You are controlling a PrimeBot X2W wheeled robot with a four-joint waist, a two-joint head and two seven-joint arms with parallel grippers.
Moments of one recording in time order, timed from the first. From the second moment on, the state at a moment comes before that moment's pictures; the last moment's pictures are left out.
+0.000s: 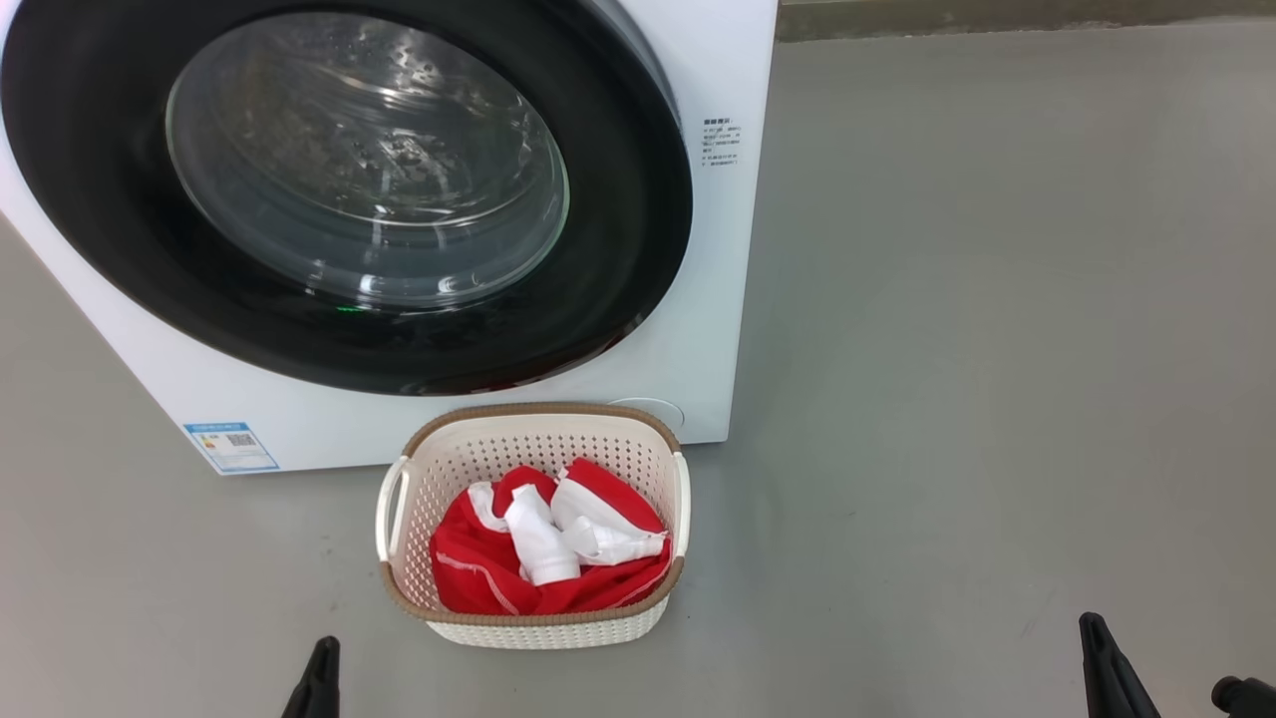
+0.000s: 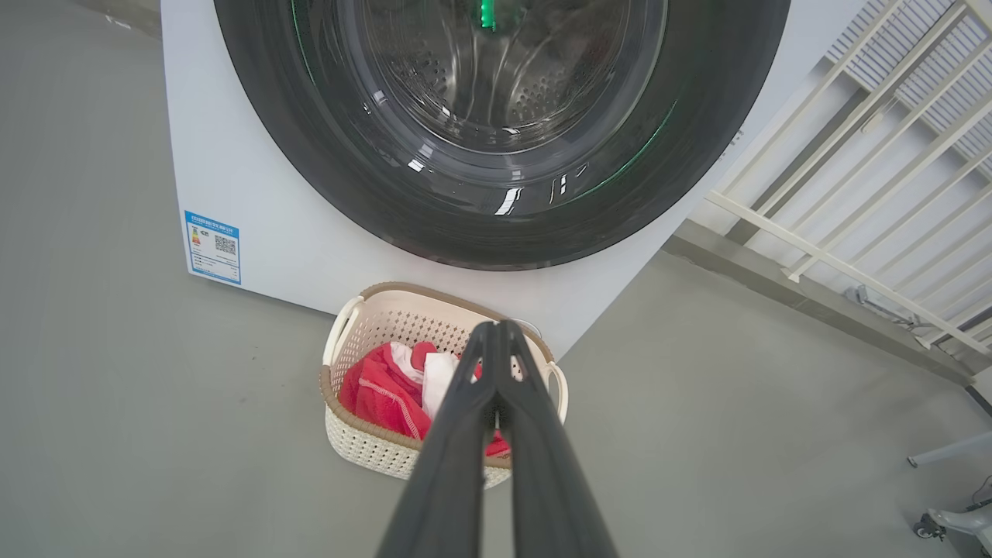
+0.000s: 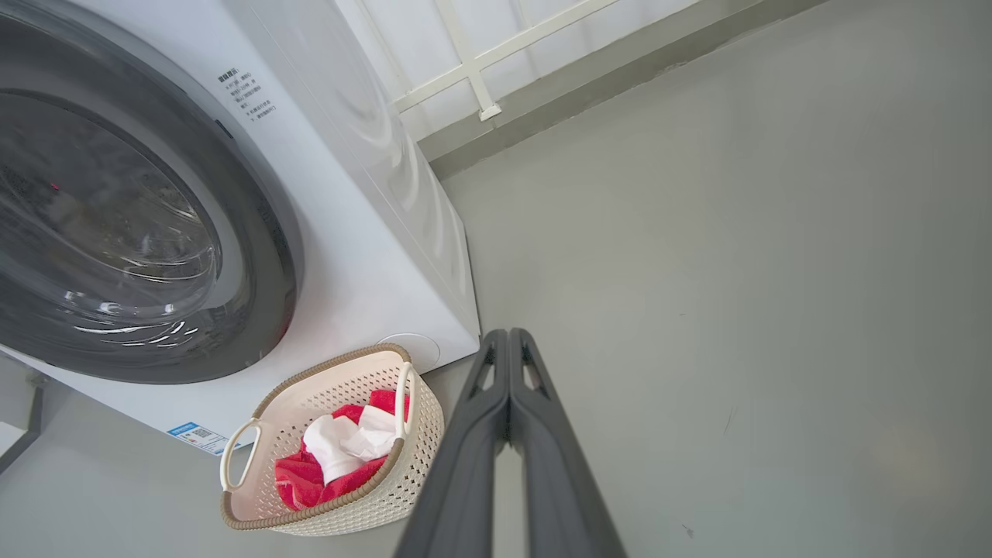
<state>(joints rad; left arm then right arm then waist) 0.09 0.09 0.00 0.24 -0.58 -0.12 -0.18 0.16 0.00 -0.17 0.30 0.55 0.13 -0.18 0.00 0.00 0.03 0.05</state>
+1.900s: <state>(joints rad) 0.01 0.07 0.03 0.26 -1.15 -0.12 -0.03 0.05 -0.02 -0.15 0.29 1.13 0.13 -0.02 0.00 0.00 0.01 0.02</state>
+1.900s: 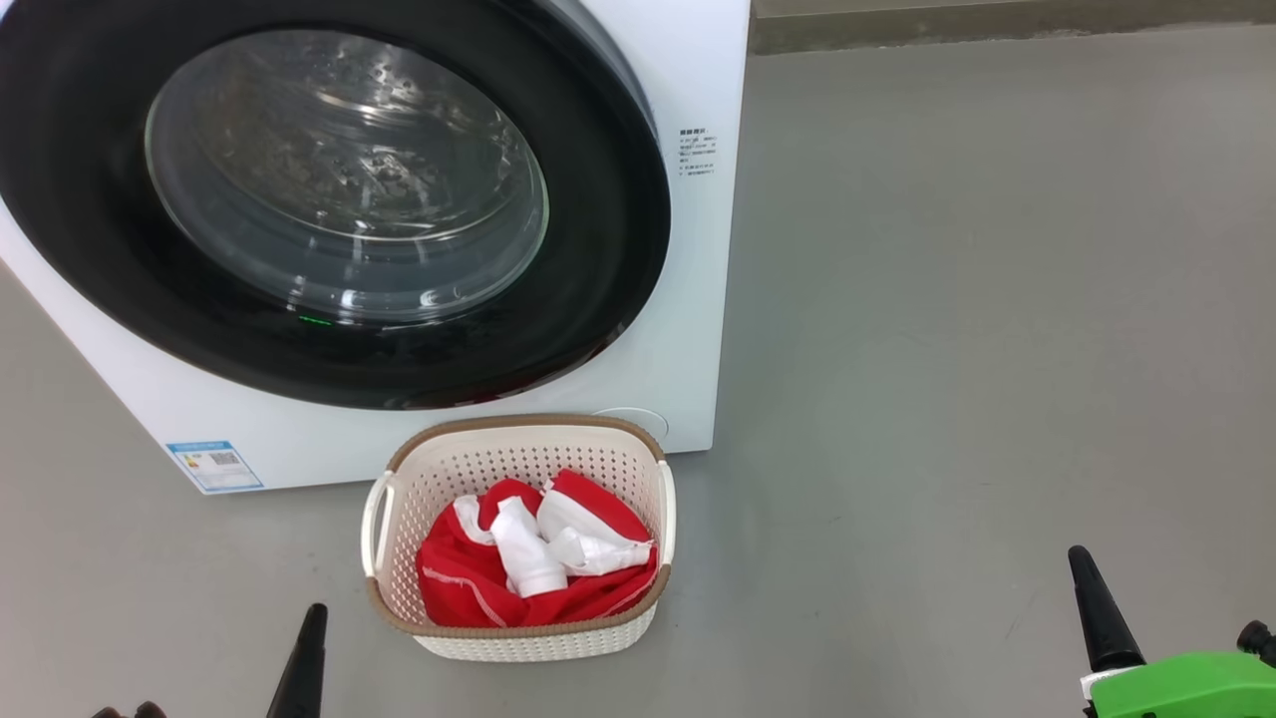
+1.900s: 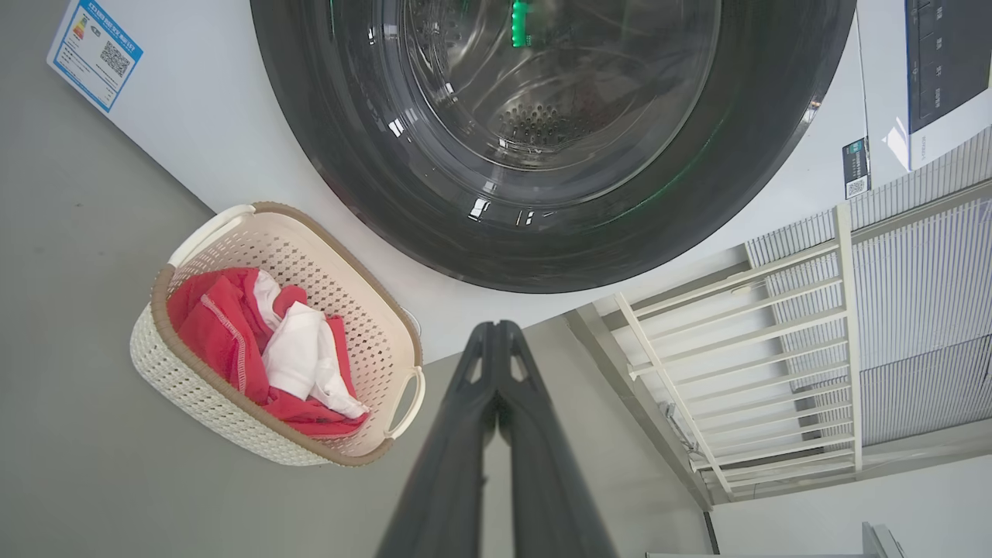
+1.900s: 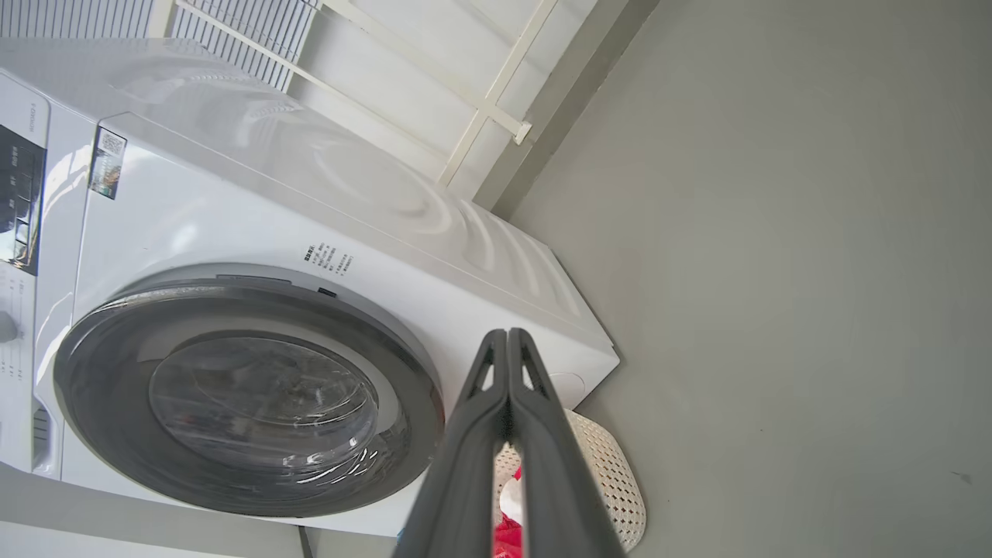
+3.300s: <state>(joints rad) -0.05 0.05 0.07 0.26 -1.56 -0.12 0.09 -0.05 -0.03 -0.14 0.28 1.56 0.13 0.10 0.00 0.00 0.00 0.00</state>
